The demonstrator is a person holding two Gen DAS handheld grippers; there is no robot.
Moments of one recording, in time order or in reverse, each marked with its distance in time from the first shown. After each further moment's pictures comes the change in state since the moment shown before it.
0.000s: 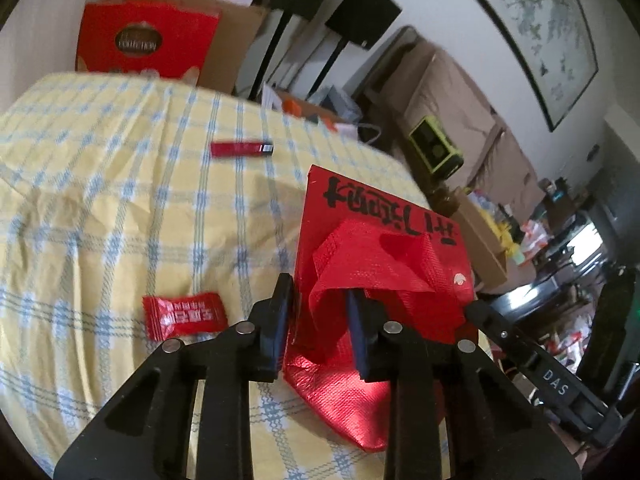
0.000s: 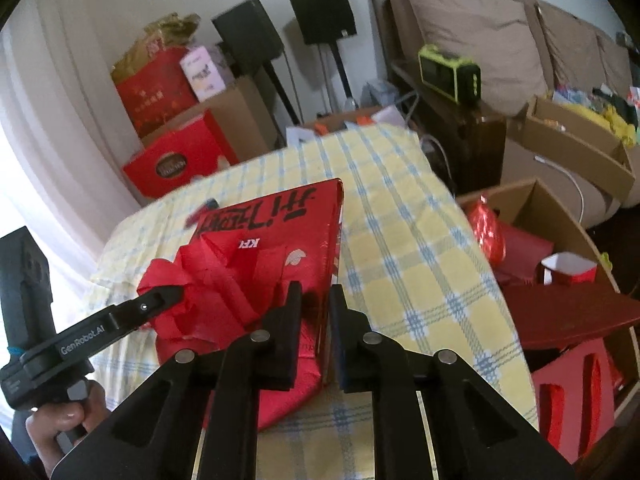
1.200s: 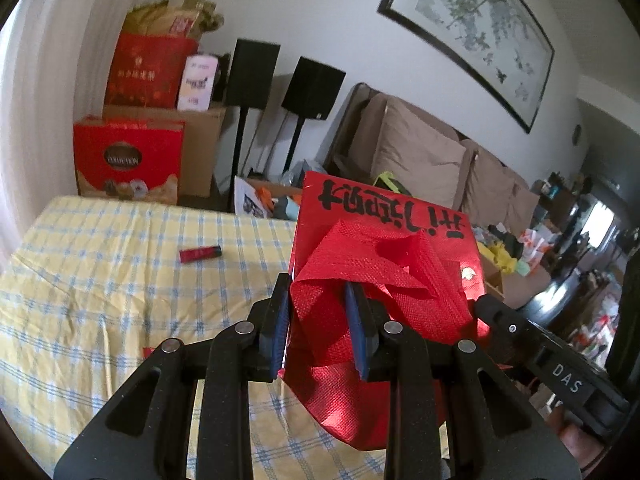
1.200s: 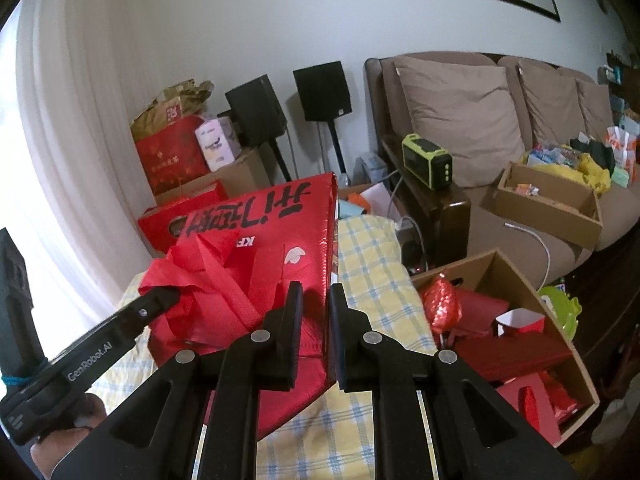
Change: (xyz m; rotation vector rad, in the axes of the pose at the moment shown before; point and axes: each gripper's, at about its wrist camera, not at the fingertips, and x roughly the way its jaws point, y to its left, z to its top) left arm -0.074 -0.101 0.007 0.191 -0.249 0.056; right arm -0.103 0.005 0.027 -0.027 -0.213 -0.030
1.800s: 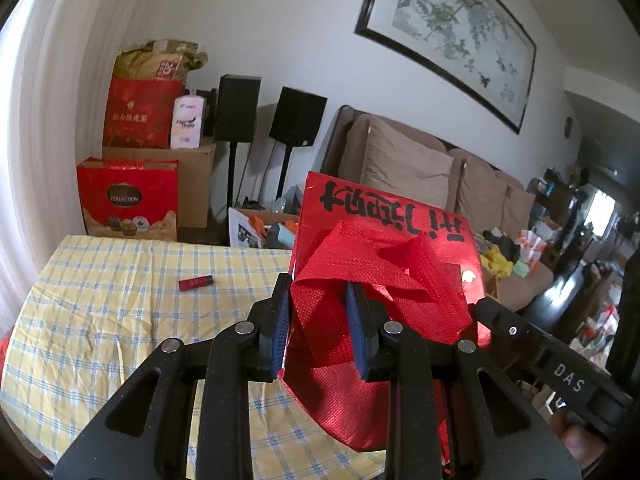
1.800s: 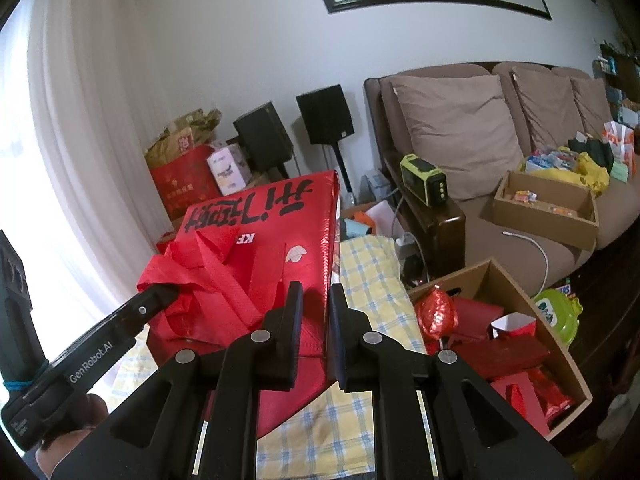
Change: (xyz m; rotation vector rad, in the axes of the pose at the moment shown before) left arm -0.045 -0.048 0.014 0.073 -0.067 0.003; right arm -0.055 -0.014 0.015 0.050 -0.067 0.047
